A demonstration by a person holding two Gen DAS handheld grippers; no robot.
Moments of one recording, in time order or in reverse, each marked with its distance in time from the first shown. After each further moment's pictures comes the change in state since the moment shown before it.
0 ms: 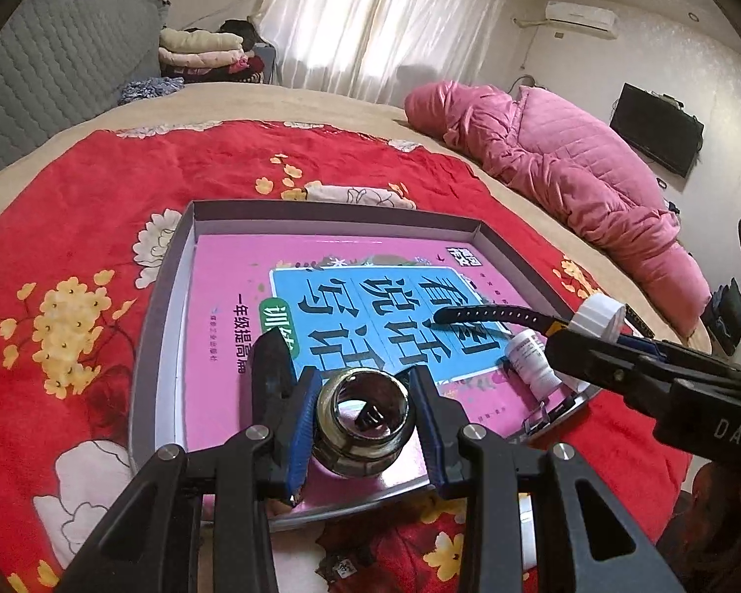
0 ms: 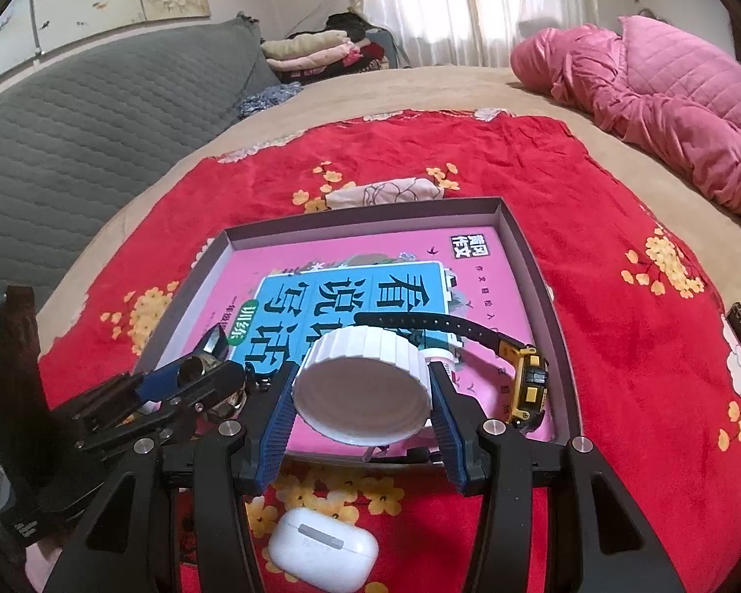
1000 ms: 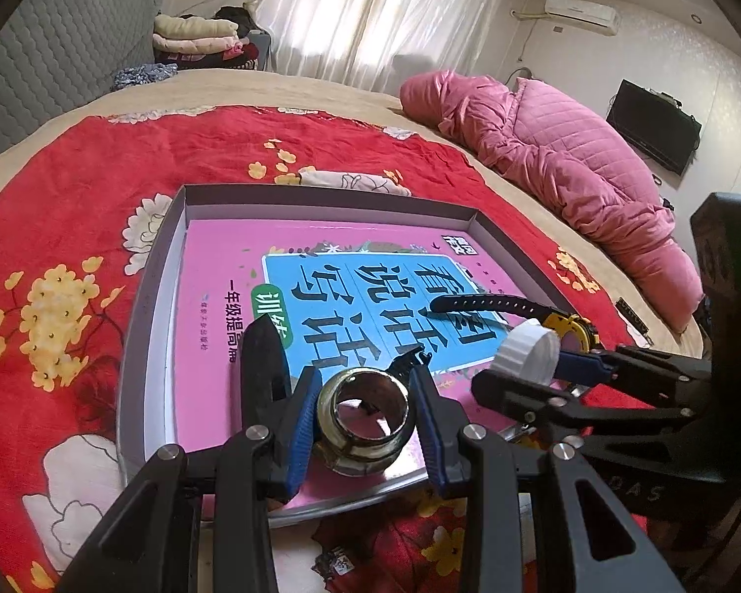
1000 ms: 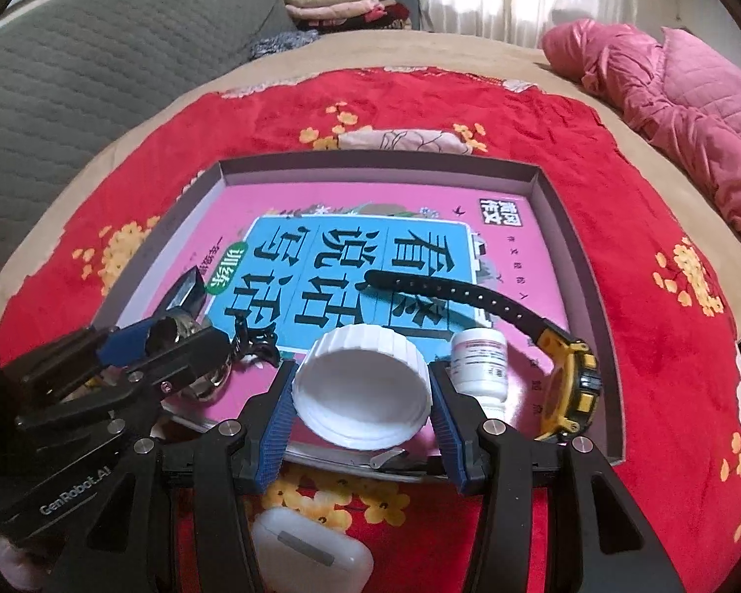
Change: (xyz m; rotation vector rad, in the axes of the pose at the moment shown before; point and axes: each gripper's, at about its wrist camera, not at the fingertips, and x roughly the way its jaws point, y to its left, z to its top) left arm 0.005 0.004 0.001 -0.009 0.035 -0.027; right arm 0.049 0.018 -0.006 -0.123 0.144 -0.042
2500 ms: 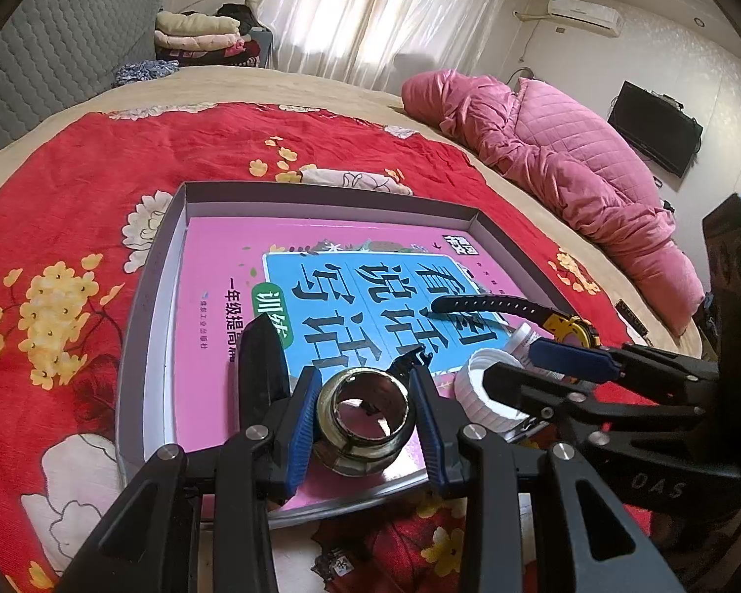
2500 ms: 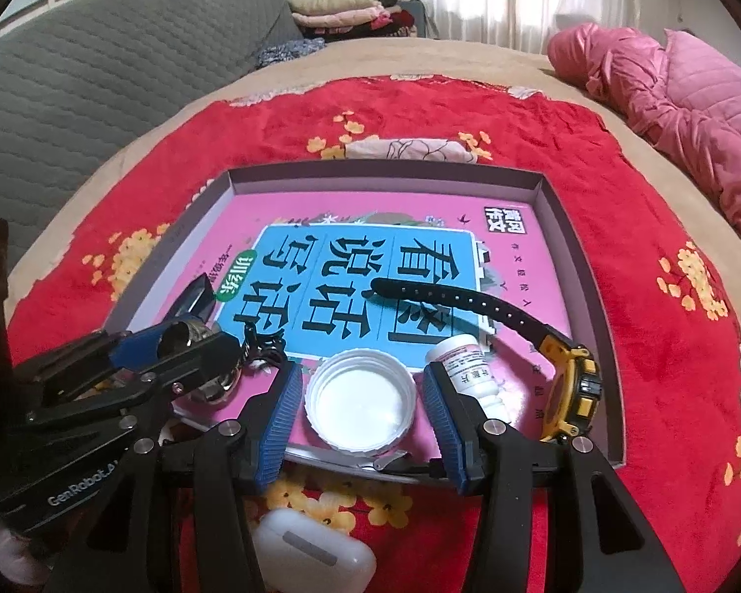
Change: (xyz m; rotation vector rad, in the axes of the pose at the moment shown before) left arm 0.003 0.000 -0.001 -0.009 0.004 0.000; right arm -0.012 -0.002 0.001 0.004 -0.040 0.024
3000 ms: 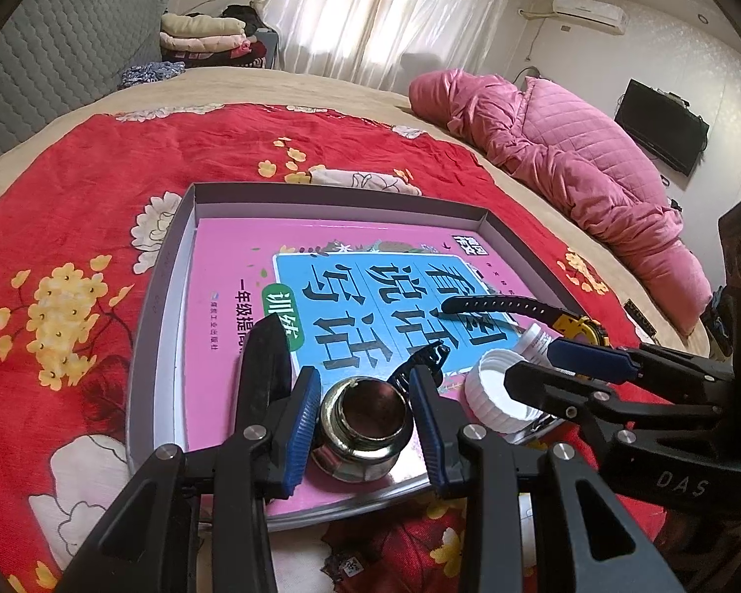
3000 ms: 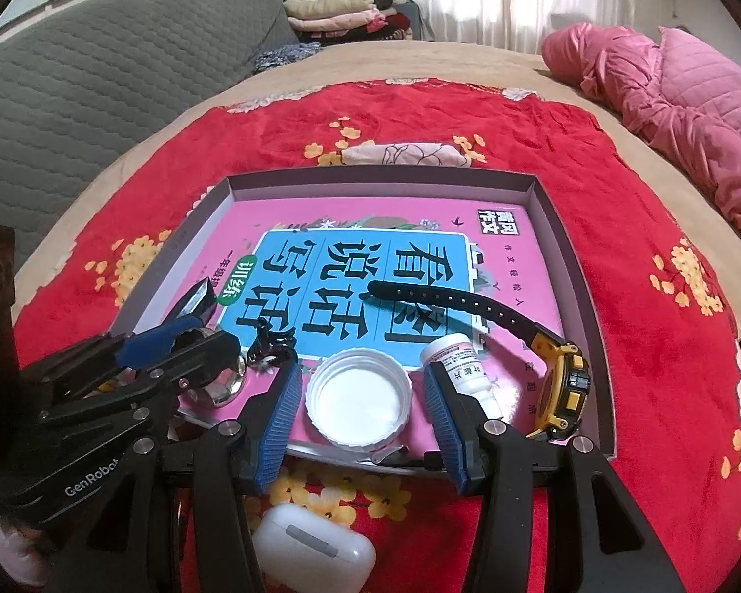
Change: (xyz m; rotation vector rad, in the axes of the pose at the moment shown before) left arm -0.001 0.002 0.001 -0.004 -0.001 0.021; right arm -0.006 0.000 -0.001 0.010 -0.004 -0.003
